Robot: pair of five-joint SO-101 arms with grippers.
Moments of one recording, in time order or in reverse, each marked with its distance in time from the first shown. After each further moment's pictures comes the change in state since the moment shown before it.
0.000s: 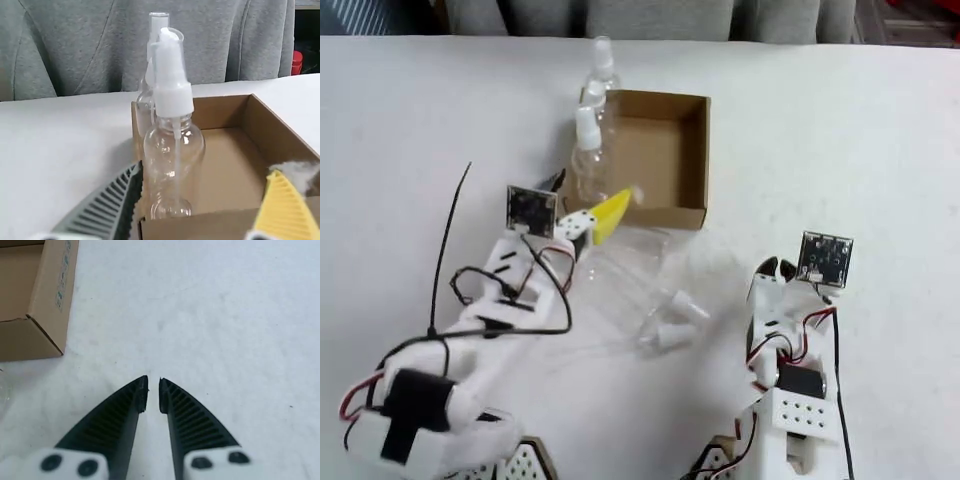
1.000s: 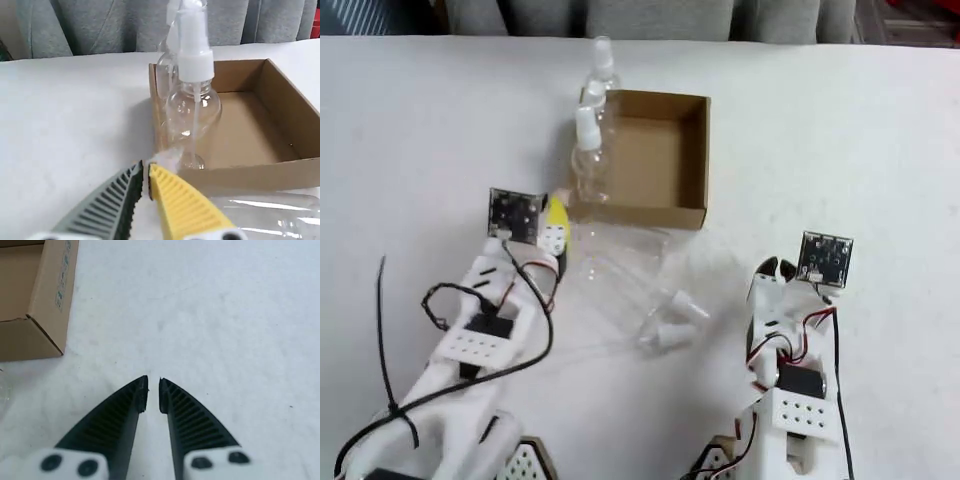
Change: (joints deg) left arm -2.6 -28.0 6.7 32.0 0.0; right arm 0.0 0.0 0.0 0.0 0.0
